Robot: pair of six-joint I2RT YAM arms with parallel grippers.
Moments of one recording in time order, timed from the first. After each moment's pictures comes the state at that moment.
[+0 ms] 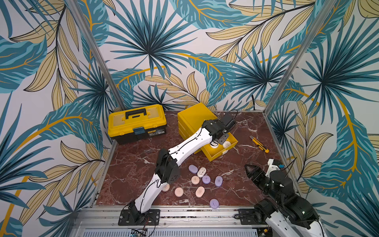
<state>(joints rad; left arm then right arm) -0.90 2.33 2.44 -1.10 -0.27 -0.14 0.43 0.23 0.59 -0.88 0.16 1.04</state>
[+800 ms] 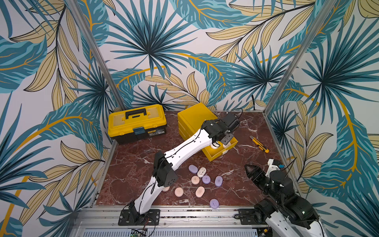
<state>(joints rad) -0.97 2.21 2.46 -1.10 -0.31 -0.10 0.43 0.24 0.59 -0.88 0.16 1.04</state>
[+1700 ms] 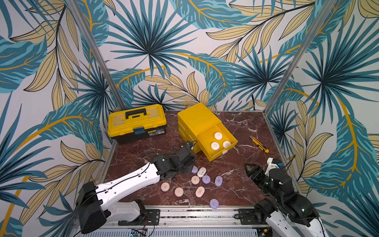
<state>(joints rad) -0.95 1.25 0.99 -0.69 -0.22 -0.50 0.43 0.28 0.61 -0.88 0.16 1.04</state>
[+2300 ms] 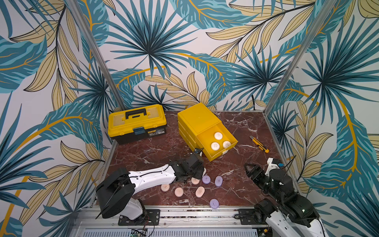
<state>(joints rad) -0.98 1.50 0.84 -0.25 -0.10 -0.60 0.43 0.27 0.61 -0.88 0.16 1.04</state>
